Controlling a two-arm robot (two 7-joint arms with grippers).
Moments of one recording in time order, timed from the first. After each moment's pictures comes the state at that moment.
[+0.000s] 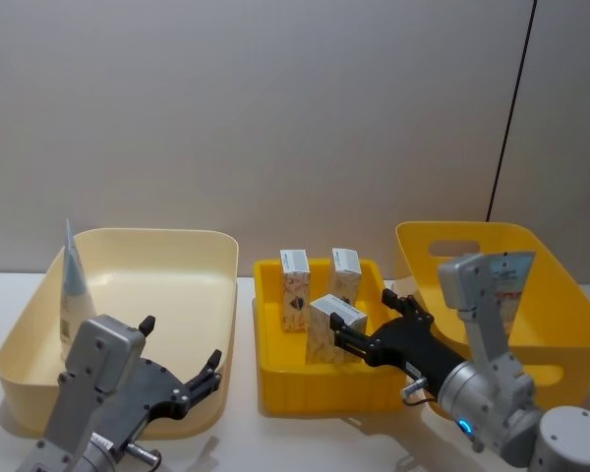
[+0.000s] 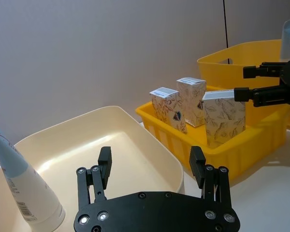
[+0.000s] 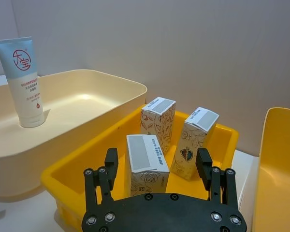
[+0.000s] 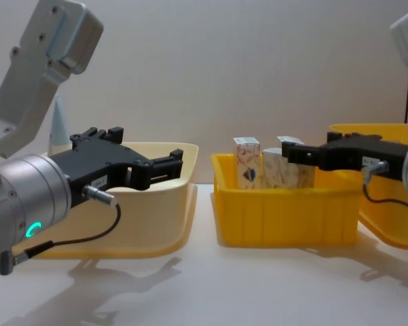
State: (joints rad) left arm -0.24 0.38 0.45 -1.63 -0.20 0.01 -0.01; right arm 0.45 0.26 -0.32 -1.26 0.27 0.06 0.35
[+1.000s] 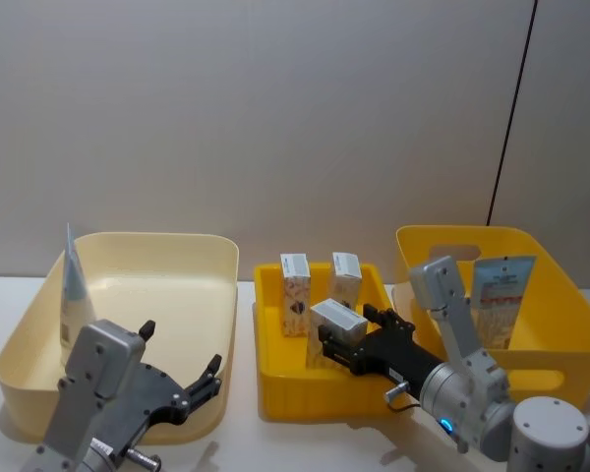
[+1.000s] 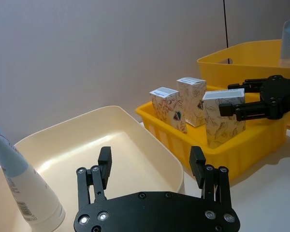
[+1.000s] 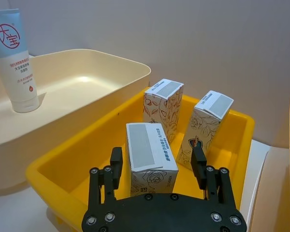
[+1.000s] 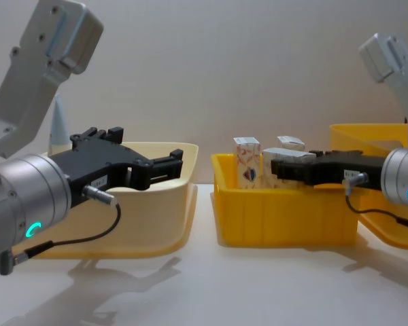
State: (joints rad) left arm -0.24 0.38 0.45 -1.63 -0.20 0.01 -0.01; right arm 0.53 0.22 -0.35 -1.13 0.24 0.10 0.36
